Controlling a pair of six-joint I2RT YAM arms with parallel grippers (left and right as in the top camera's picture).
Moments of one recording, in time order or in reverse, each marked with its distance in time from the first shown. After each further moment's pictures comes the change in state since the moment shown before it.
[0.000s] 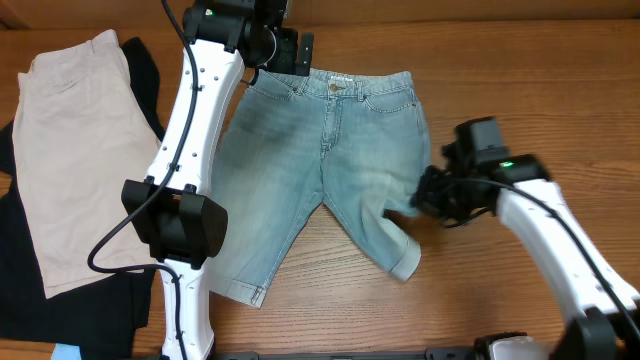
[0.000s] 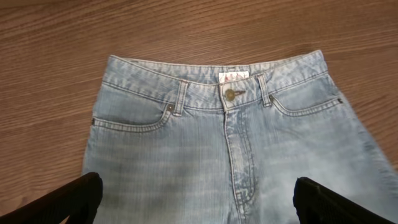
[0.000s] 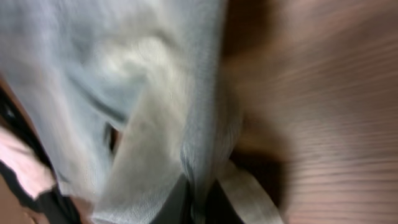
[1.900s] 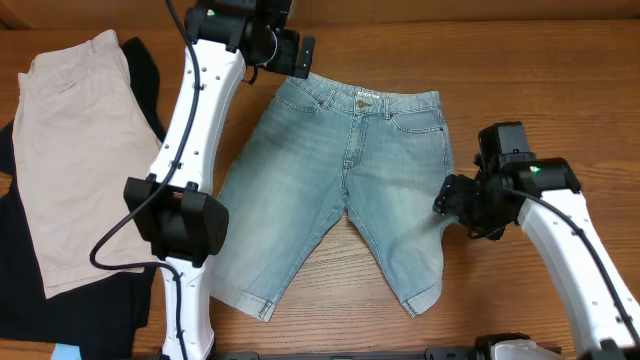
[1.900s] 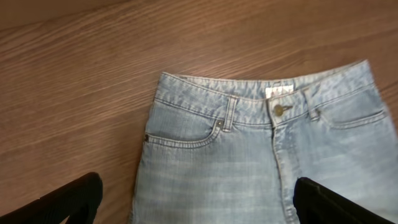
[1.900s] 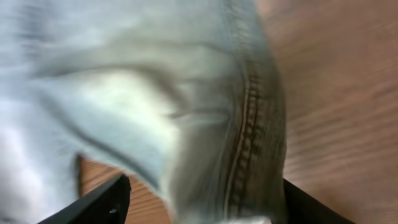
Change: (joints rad) left arm 0.000 0.029 0.001 0.017 0.001 0.111; right arm -0.047 -0.103 0.028 -0.155 0.226 -0.051
